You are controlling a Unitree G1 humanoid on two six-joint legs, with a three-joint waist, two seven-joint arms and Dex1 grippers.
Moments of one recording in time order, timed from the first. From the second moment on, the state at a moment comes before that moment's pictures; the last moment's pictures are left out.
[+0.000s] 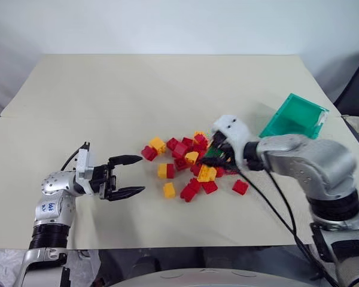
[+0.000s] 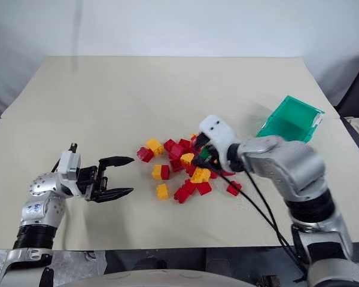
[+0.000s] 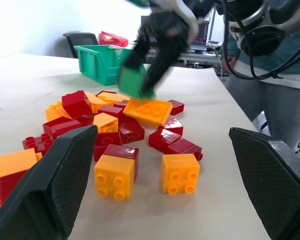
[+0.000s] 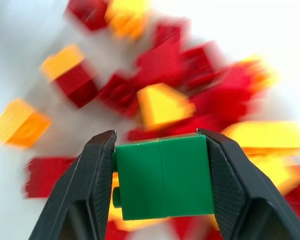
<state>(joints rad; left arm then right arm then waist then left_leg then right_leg) -0.36 0.53 0.15 0.29 -0.58 -0.02 -1.47 -0.78 -0.70 0.10 -0.44 0.58 1.32 0.51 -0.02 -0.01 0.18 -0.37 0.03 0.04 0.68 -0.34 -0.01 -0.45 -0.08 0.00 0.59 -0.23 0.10</state>
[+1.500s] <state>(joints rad) -0.49 0.60 0.15 0.25 -0.43 0.27 -1.13 -0.22 -0.96 -0.28 -0.09 0.46 0.35 1.20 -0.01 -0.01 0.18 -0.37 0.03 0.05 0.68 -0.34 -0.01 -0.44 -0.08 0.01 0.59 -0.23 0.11</state>
